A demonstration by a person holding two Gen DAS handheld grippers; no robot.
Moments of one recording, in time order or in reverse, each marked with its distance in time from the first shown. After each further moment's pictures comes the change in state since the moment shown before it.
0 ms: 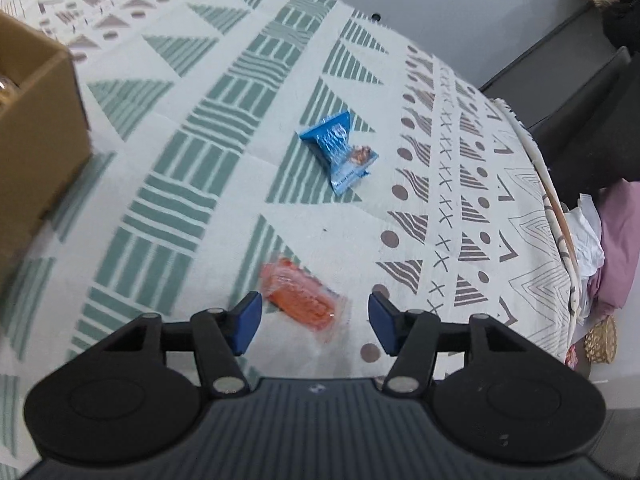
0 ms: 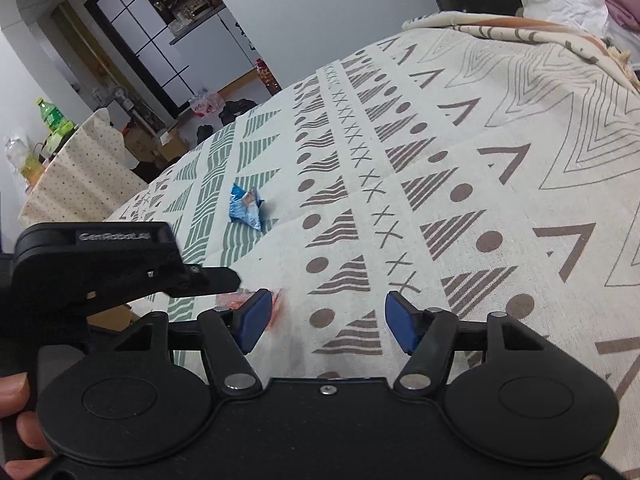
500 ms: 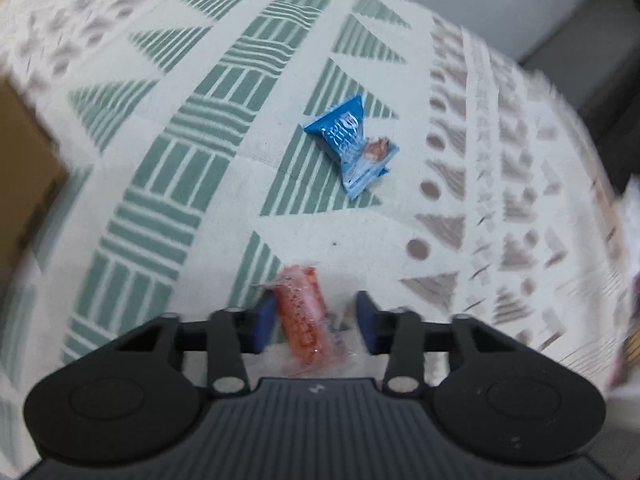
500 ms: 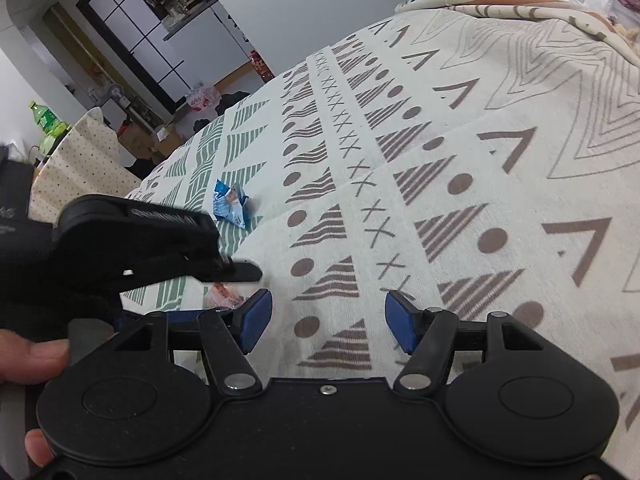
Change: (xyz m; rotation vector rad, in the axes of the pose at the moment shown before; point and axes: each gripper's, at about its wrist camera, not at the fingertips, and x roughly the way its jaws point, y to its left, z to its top) left arm 0.039 -0.025 0.017 0.100 0.042 0.191; right arm 0.020 -0.009 0.005 0.015 0.033 0.011
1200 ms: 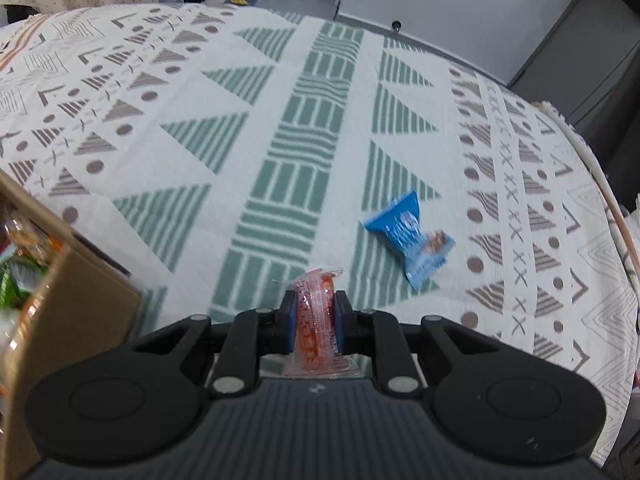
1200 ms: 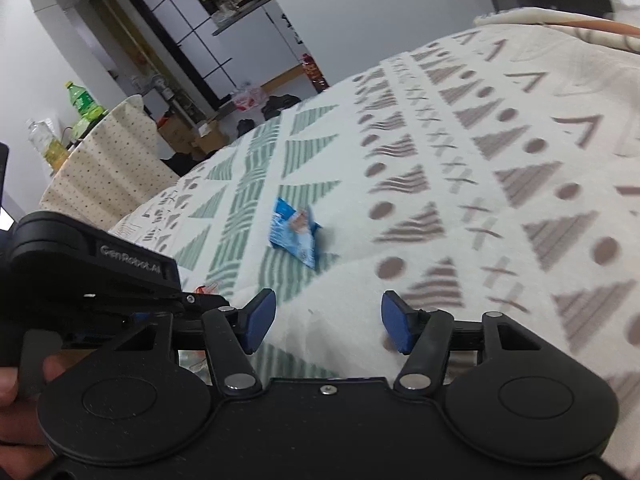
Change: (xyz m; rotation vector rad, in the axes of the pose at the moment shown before) left arm -0.025 0.051 0.051 0.029 -0.105 0.012; right arm 0.056 0.046 0.022 -0.101 -0.038 0.116
